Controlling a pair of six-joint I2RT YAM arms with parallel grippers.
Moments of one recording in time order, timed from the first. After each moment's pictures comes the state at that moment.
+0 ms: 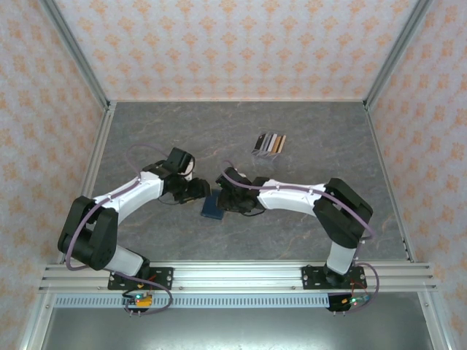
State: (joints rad) left arm -0.35 1.46 0.86 -0.59 0.31 -0.62; right arm 0.95 1.78 1.11 -0.40 -0.01 0.96
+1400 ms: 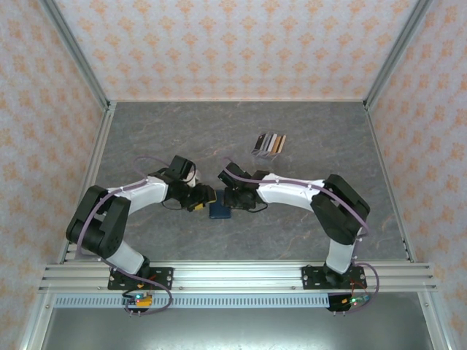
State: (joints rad) left arm -0.34 1.57 0.75 -0.36 0.51 -0.74; right arm 0.90 1.81 1.16 -0.53 -0.01 0.86
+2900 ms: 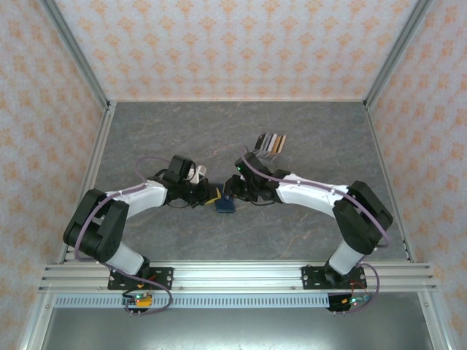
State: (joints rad) left arm -0.36 1.53 0.70 -0.15 0.64 -0.81; right arm 0.80 1.65 1.03 -0.27 -0.20 0.95
